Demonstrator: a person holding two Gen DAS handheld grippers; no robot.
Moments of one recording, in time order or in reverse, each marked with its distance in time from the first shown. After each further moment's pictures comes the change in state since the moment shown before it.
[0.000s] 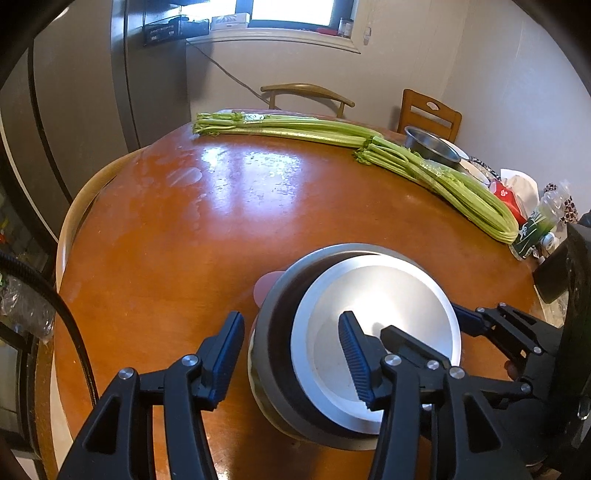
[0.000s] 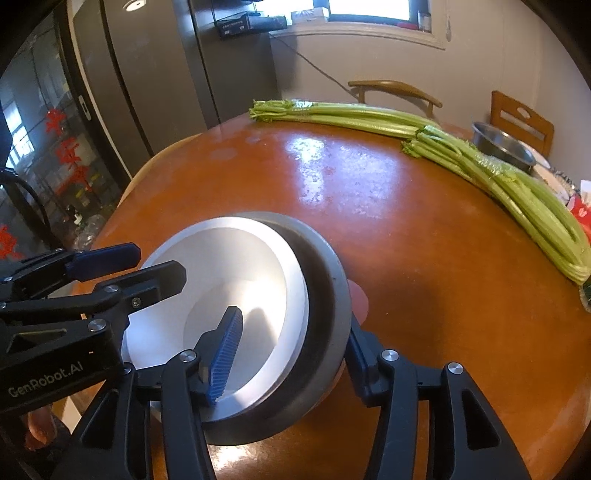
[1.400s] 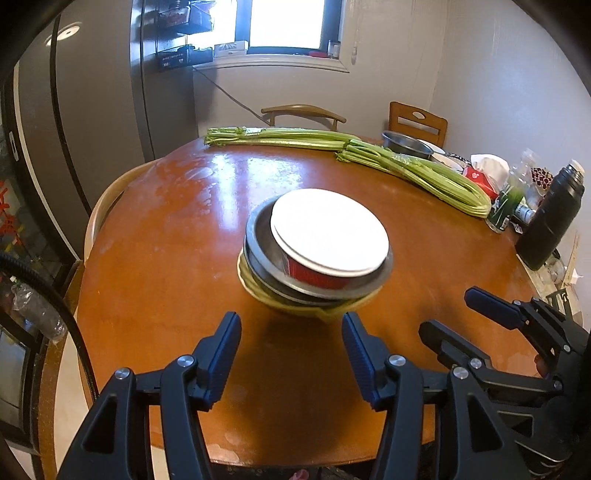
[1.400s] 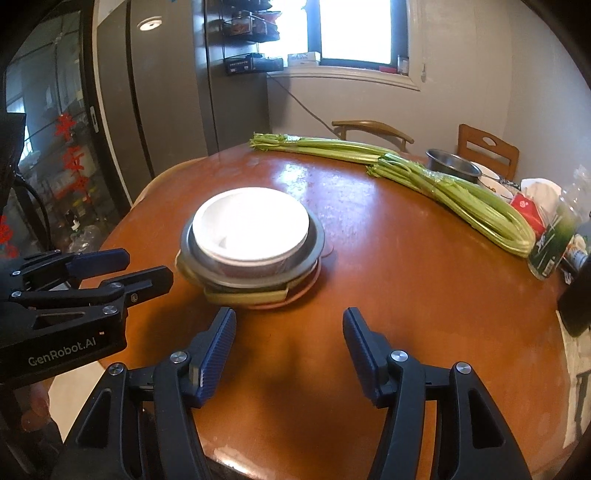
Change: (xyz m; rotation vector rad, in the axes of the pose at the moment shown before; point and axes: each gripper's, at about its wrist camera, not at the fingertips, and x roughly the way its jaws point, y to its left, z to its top) left arm -0.072 -0.035 -0.100 0.032 -0.110 0.041; right arm -0.099 0.021 -0.104 -0.017 -0.168 -0.076
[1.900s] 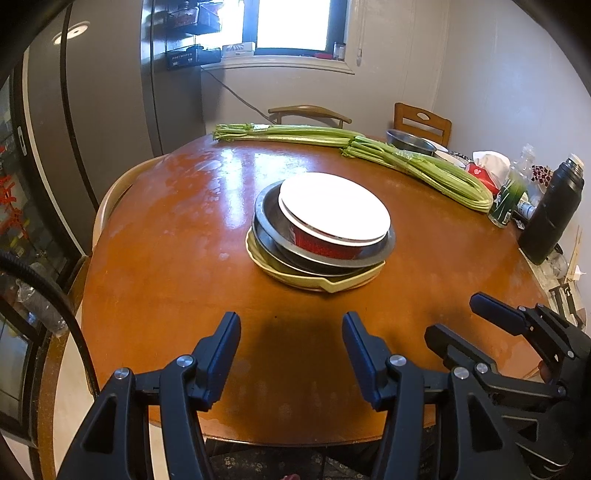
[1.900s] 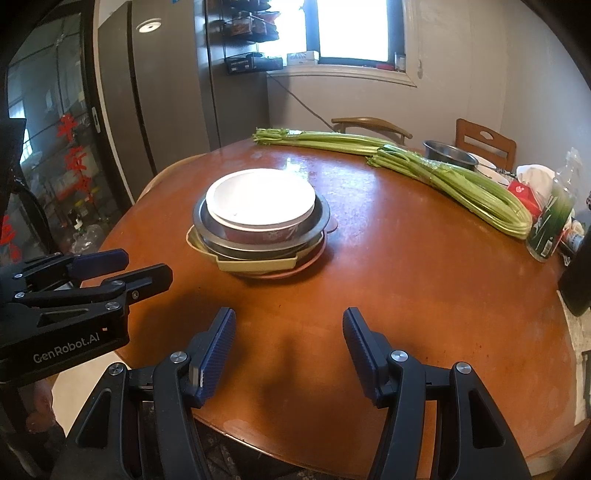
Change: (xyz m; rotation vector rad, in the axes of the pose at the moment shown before) left arm -0.009 0.005 -0.026 -0.013 -0.013 0.018; right arm -0.010 0.008 -0.027 0.013 -0.005 0.011
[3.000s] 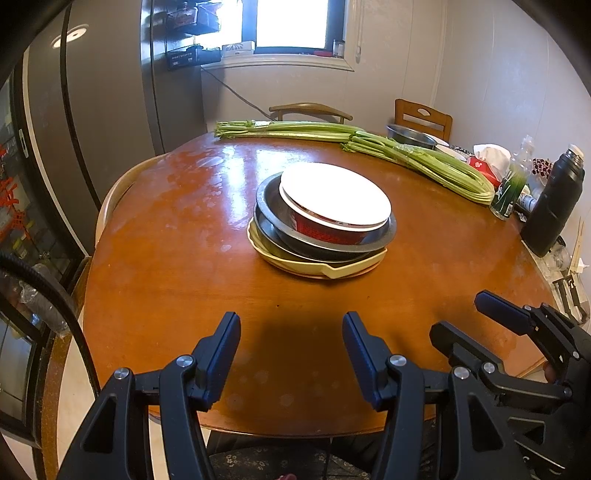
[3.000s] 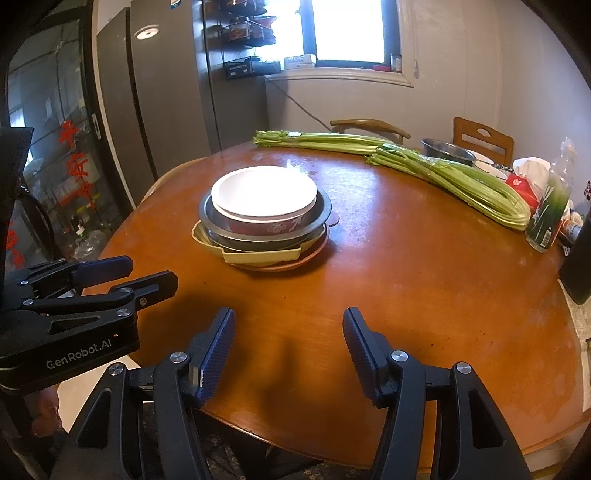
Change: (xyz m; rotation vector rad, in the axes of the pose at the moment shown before) left arm 0.002 -0.002 -0.006 0.015 0.007 0.012; right arm -0.005 0.000 -0.009 0.024 -0.015 0.004
